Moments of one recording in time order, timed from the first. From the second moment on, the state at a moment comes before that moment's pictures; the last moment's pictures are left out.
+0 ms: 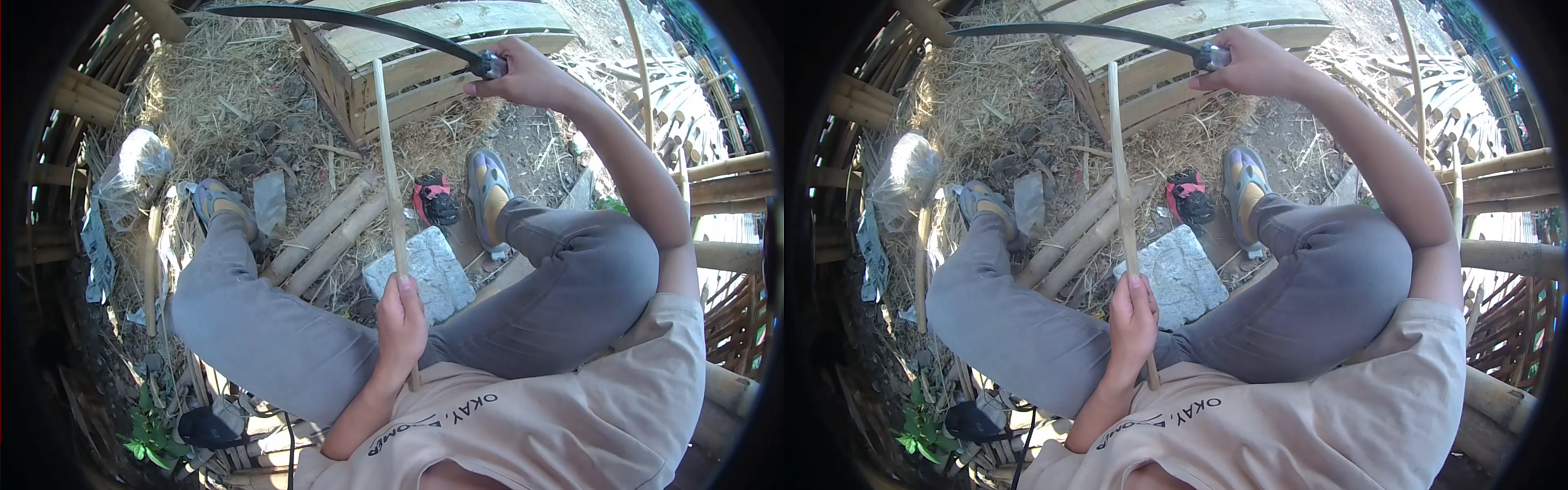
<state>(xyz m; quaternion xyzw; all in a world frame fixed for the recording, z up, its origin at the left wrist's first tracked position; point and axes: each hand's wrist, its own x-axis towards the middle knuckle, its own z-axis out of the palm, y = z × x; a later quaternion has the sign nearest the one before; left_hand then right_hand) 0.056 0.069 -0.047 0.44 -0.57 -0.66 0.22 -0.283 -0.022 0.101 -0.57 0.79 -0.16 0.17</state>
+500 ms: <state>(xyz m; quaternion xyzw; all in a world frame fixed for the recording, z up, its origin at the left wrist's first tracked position) 0.089 0.049 0.016 0.39 -0.72 -0.56 0.13 -0.261 -0.020 0.142 -0.60 0.76 -0.21 0.13</state>
